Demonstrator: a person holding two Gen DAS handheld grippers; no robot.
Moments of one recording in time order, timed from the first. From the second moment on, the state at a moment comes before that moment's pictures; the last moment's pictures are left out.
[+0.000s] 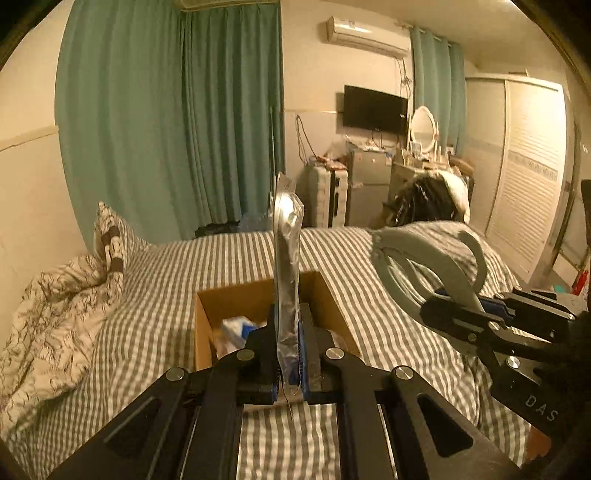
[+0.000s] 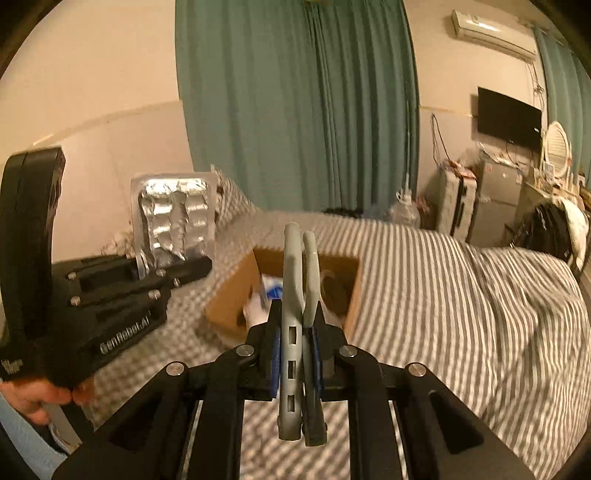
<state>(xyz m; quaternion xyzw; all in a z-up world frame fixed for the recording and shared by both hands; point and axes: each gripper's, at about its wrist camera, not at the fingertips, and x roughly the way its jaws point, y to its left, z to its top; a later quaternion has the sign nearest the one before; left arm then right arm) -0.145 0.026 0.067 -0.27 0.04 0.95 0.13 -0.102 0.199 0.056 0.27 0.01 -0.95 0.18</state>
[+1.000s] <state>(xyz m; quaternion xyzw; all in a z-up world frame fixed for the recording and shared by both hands) -0.314 0.007 -0.080 -0.40 0.04 0.91 0.12 -0.319 0.139 -0.071 0.40 0.00 -0.89 0.20</state>
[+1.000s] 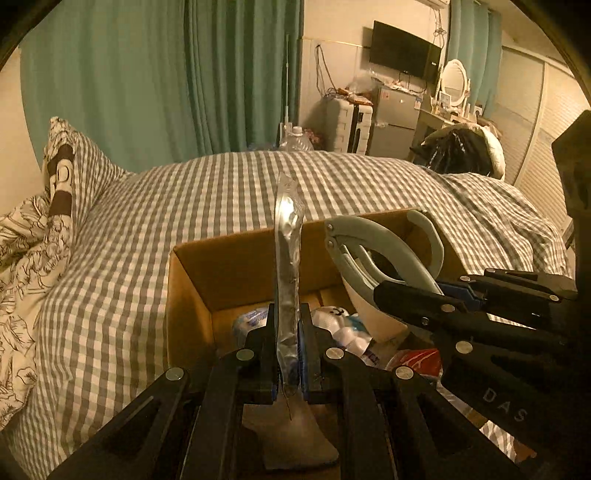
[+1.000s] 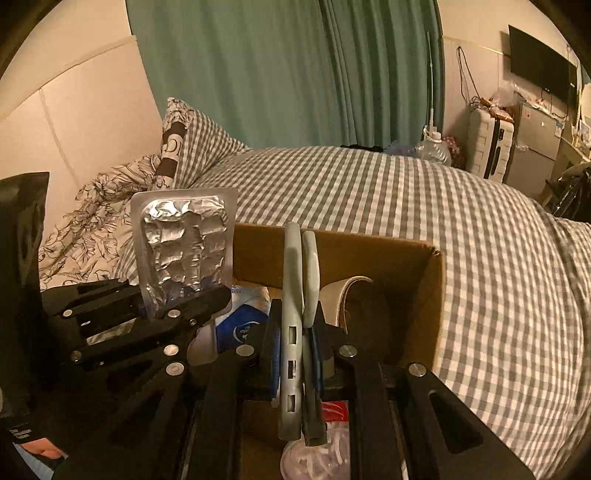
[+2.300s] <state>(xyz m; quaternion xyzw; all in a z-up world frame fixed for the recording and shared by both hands) -0.093 0.019 0.151 -0.14 0.03 0.99 0.03 -0.091 0.230 0.178 0.16 0.02 -0.98 0.11</state>
